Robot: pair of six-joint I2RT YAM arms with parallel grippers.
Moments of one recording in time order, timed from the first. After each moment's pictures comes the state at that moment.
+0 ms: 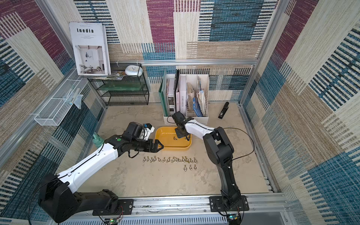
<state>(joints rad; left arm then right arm) -0.50 1.30 1.01 -0.63 0.37 -0.39 0.60 2.10 1.60 -0.66 0.20 0.17</state>
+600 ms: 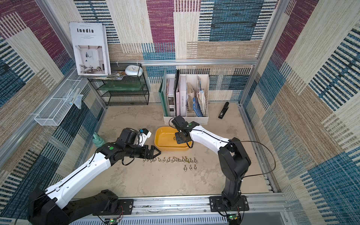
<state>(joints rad) -0.51 1.13 0.89 -0.65 0.44 -0.41 0.73 1.75 1.34 -0.73 0.16 0.39</state>
